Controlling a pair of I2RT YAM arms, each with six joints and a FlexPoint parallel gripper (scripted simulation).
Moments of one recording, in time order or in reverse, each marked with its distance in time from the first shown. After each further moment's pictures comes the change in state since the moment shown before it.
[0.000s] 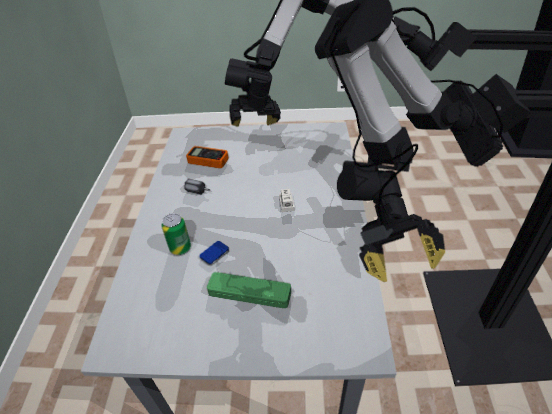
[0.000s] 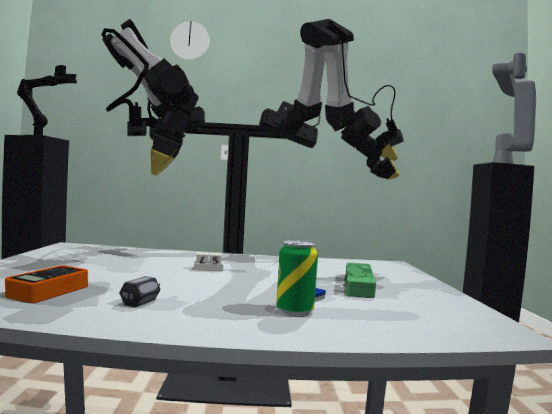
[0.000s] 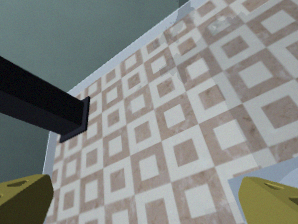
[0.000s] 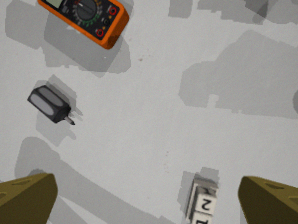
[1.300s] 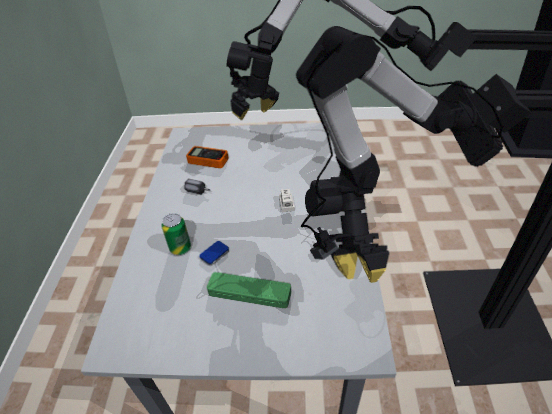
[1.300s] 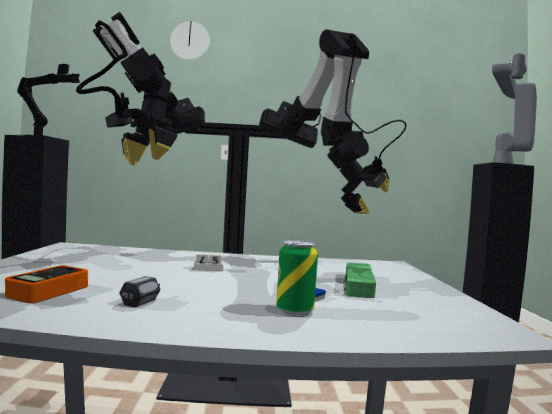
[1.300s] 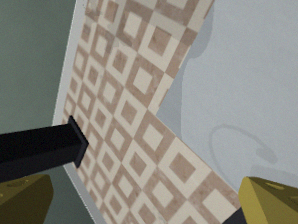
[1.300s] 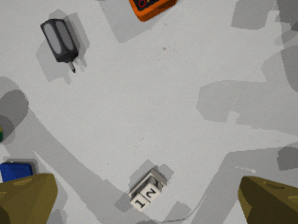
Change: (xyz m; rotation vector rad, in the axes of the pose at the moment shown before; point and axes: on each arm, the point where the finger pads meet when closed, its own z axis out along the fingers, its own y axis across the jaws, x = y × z) left arm 0.068 -0.129 -0.024 0.270 0.125 0.594; right arm -0.032 -0.003 -0.010 -0.127 0.185 -0.499
